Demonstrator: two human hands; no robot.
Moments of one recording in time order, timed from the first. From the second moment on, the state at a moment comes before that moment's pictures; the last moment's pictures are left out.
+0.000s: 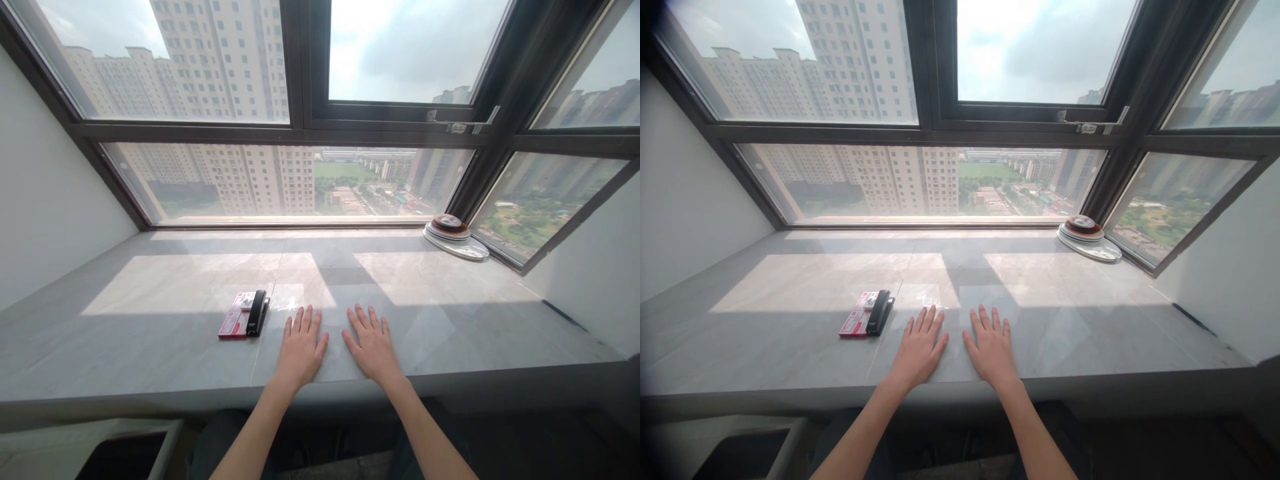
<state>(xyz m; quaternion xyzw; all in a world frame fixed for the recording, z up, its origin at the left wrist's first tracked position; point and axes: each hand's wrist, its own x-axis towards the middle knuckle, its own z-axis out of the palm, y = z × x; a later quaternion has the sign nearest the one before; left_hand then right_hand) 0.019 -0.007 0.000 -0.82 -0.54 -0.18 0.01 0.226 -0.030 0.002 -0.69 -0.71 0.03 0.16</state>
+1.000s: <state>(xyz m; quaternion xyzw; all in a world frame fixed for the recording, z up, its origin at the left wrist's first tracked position) -0.019 -0.088 0.011 -0.81 -0.54 -0.22 -0.07 0.005 0.078 0.051 -0.59 -0.71 0.25 0.30</state>
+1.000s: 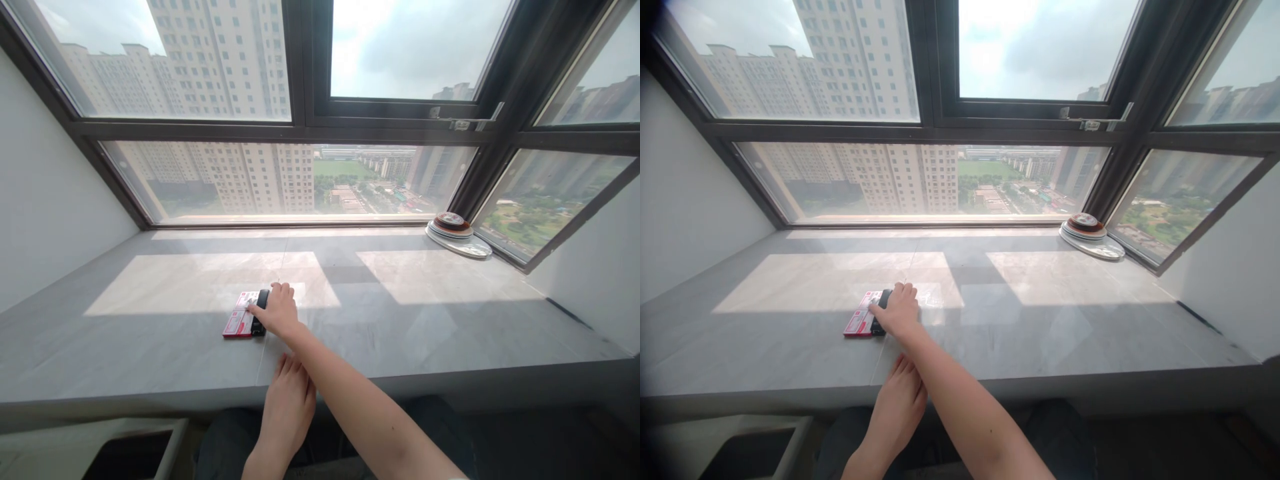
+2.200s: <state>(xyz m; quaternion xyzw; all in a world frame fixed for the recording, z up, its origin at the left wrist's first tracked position) -0.032 -0.024 0.016 -0.65 -0.69 -0.30 0.07 0.231 -0.027 0.005 -0.43 -0.26 0.52 0.69</state>
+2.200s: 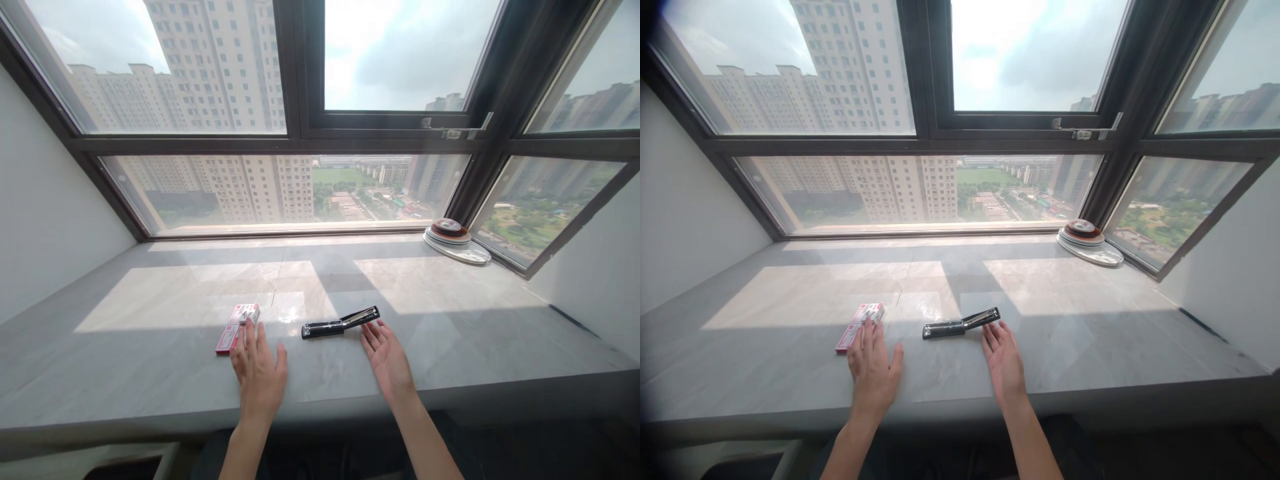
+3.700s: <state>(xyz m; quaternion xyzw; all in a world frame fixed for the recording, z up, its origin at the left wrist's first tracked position) -0.001 -0.030 0.018 -0.75 -0.48 -0.36 -0.27 0.208 0.002 0.078 -0.51 -0.84 0.15 0.09</state>
